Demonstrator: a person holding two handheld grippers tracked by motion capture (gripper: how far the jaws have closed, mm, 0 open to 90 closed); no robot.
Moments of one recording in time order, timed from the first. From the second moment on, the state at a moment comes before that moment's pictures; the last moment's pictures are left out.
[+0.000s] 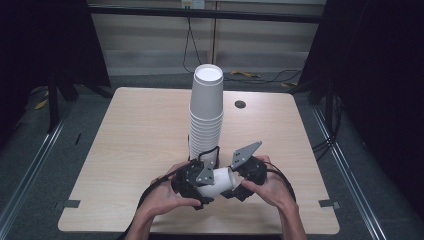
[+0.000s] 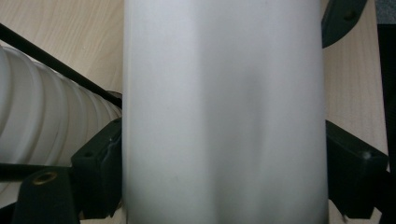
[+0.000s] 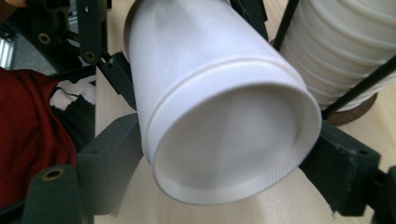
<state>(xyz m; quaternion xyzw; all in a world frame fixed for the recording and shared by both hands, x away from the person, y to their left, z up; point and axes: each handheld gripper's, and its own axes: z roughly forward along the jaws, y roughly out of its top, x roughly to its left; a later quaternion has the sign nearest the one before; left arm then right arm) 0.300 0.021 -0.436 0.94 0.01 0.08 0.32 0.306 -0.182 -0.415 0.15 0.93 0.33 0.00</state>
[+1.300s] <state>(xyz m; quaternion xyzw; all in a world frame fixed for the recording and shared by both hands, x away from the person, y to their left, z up) 0.296 0.020 -0.434 0.94 -0.01 0.07 0.35 0.315 -0.170 -0.414 0.11 0.94 0.31 -0.05</state>
